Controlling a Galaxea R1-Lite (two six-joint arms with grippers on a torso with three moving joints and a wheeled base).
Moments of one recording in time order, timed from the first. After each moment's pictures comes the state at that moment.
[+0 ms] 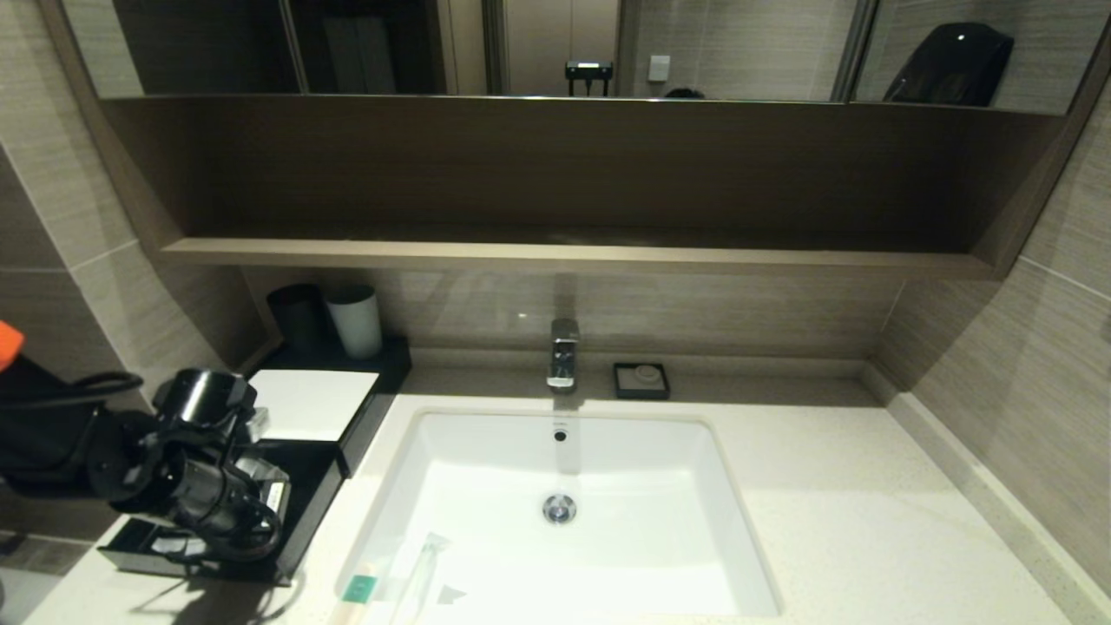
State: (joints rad) left arm 0.06 1.92 -0.77 -0.05 0.06 -0.03; right arm 0.00 0.00 0.00 0.00 0.00 0.00
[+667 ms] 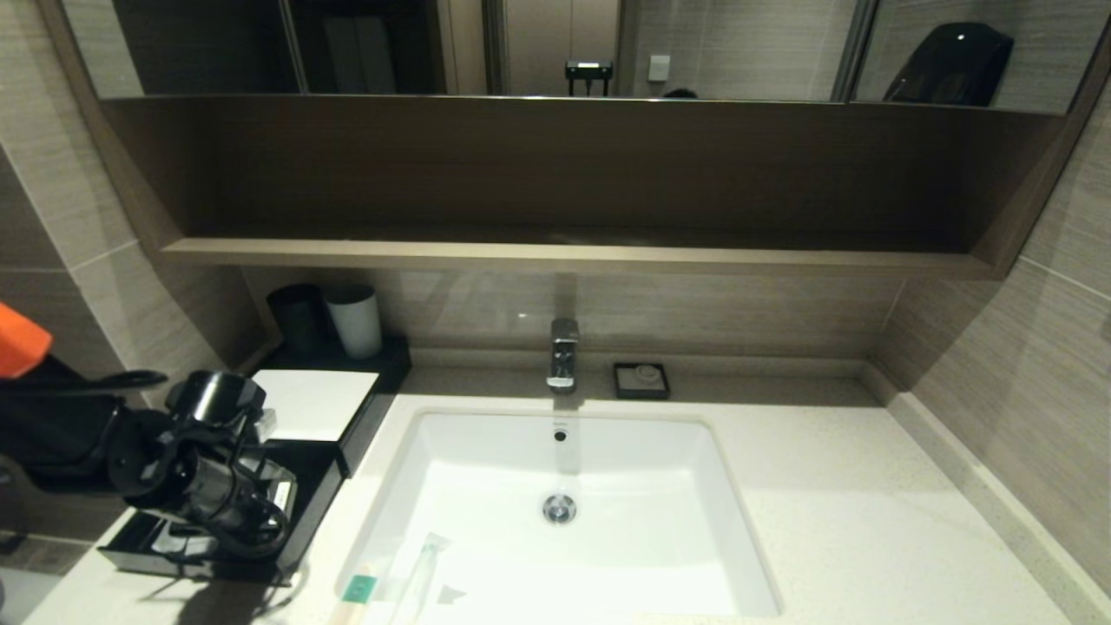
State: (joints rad) left arm 0.06 1.96 -0.79 -0.06 0.06 -0.03; right arm 0.00 0.00 0.00 0.00 0.00 0.00
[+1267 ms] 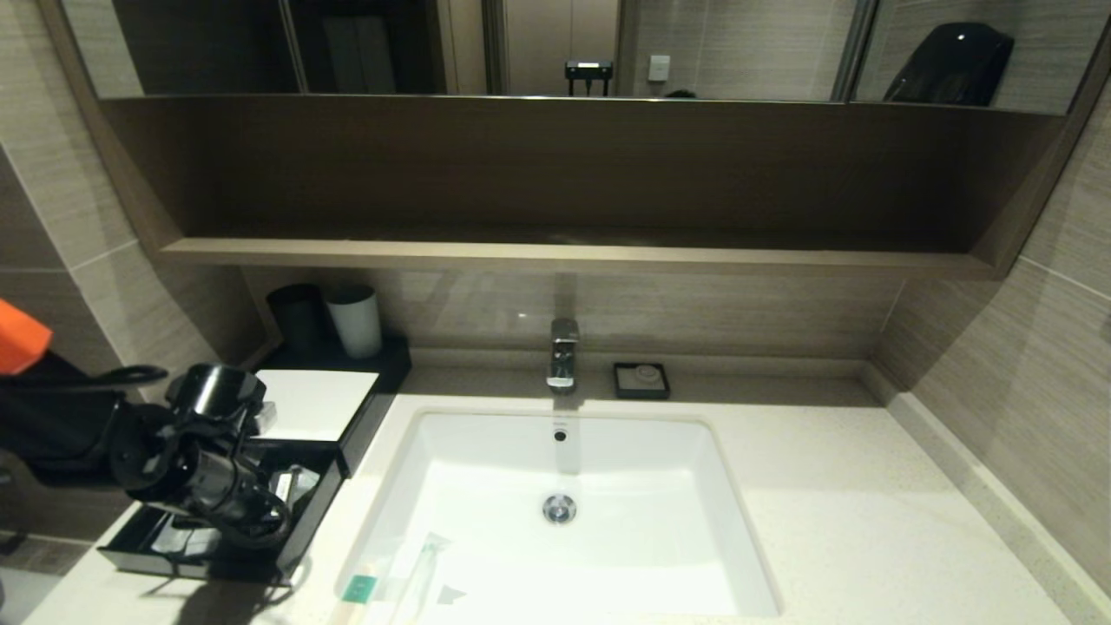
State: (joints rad) left arm 0.06 1.96 -0.81 -0.06 0.06 -0.04; right arm 0.00 0.00 0.00 0.00 0.00 0.00
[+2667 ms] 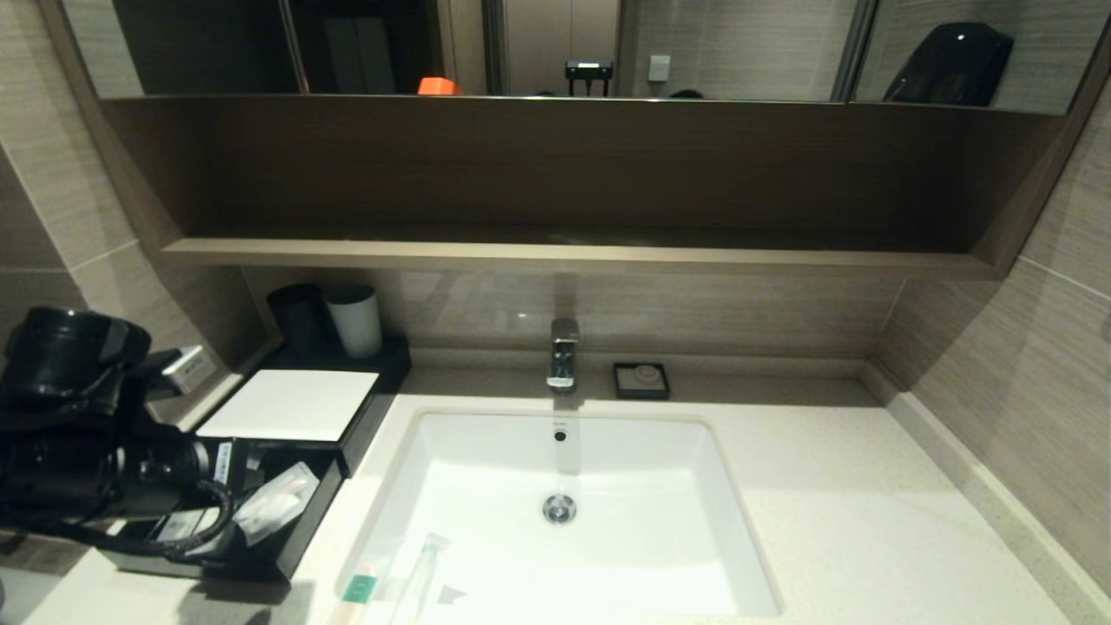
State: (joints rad) left arm 0.02 1.48 -0.74 0.13 -0.18 -0.10; right arm 0.00 0.00 0.00 0.00 0.00 0.00
